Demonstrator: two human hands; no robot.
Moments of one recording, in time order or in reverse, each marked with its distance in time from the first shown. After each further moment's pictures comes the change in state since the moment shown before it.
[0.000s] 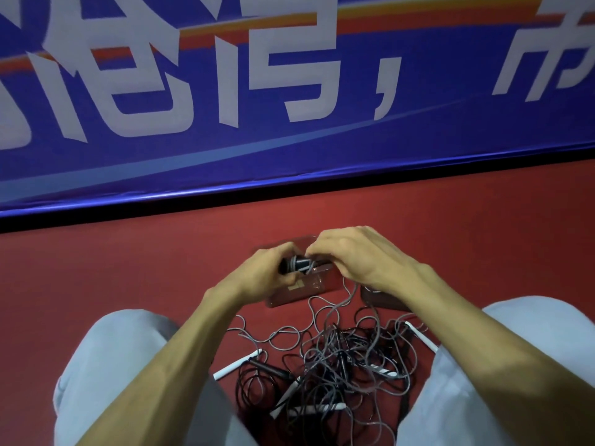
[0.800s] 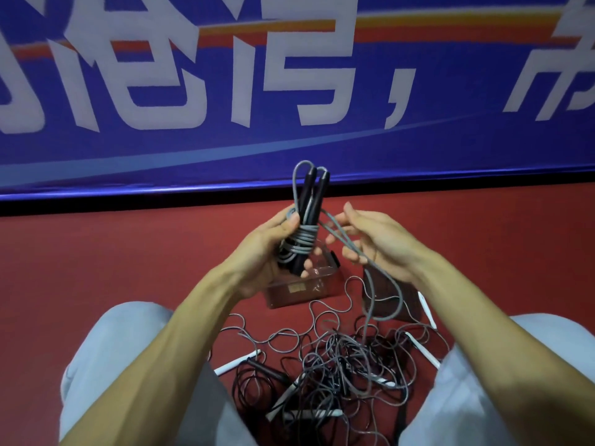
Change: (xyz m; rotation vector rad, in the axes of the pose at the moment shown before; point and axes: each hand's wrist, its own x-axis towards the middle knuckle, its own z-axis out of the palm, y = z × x) left_hand -0.015 0.028 -0.032 -1.380 -0.059 -0.045; right_hand 0.016 0.010 -0.010 1.389 0.037 0.732
